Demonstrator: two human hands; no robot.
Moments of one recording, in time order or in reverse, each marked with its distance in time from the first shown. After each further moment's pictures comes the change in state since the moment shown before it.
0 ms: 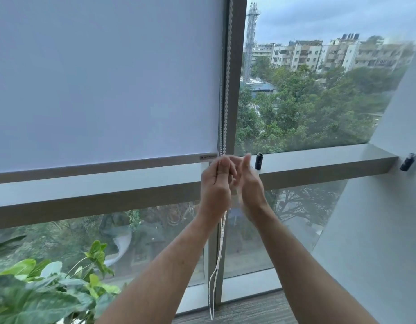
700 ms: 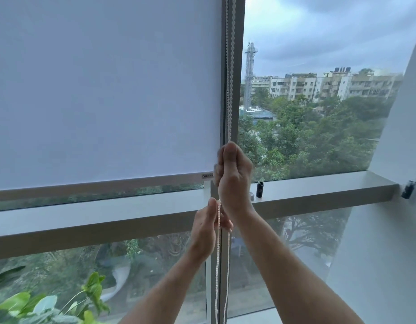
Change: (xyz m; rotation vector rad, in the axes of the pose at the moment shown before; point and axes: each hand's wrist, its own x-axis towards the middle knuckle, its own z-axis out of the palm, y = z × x) left_hand -0.010 -0.012 -0.032 0.043 -0.194 -0.086; right_hand 0.020 -0.081 0.060 0.124 0.078 -0.463
